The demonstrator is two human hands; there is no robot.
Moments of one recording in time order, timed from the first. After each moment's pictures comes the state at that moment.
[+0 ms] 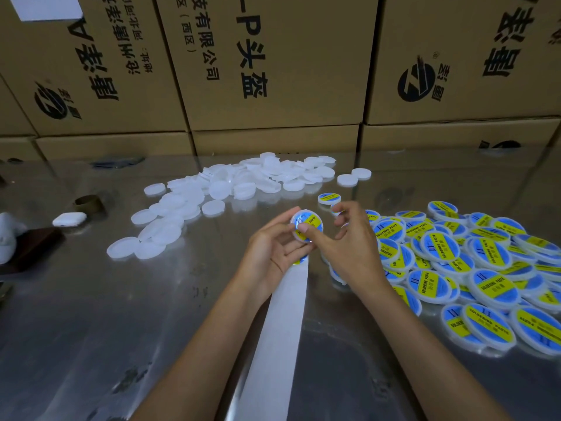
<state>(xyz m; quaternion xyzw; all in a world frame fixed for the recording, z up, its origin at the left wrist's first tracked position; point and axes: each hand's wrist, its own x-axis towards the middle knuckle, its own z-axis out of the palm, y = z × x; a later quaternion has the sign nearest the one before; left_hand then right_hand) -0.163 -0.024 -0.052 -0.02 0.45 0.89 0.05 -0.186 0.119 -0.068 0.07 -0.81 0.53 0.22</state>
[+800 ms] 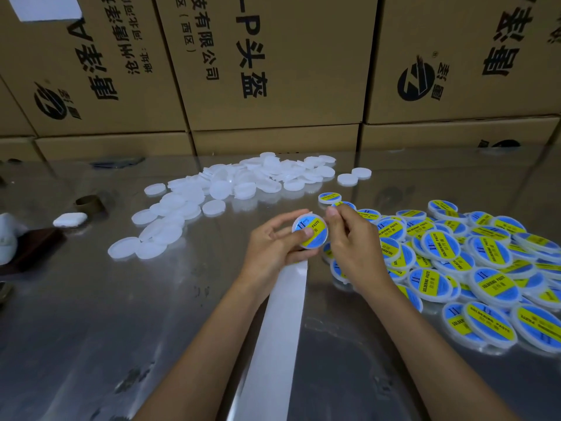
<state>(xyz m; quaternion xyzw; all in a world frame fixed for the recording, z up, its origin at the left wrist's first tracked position) -0.161 -0.023 -0.058 0.04 0.60 0.80 -0.03 -0.185 0.124 -0.064 0.14 -0.80 0.53 0.25</state>
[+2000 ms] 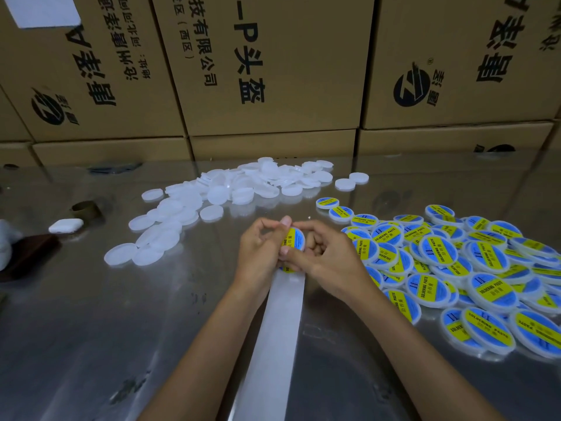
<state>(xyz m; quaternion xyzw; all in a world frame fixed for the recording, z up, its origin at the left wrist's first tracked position) -0.163 -0.023 -0.054 -0.05 0.61 0.78 -0.12 -0.170 0.105 -0.061 0.21 -0.76 0.62 0.08</state>
